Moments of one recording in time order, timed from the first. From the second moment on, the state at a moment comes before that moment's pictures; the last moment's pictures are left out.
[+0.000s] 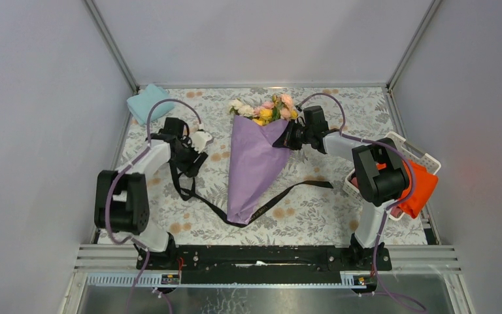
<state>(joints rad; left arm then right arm) -0.04 1.61 0.98 -0.63 0.26 0.66 0.35 1.89 1.12 0.04 -0.51 0.68</state>
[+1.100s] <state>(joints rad) -0.98 1.84 1.17 -0.29 -0.38 0.38 0.35 1.90 1.10 0.07 -0.45 0.75</state>
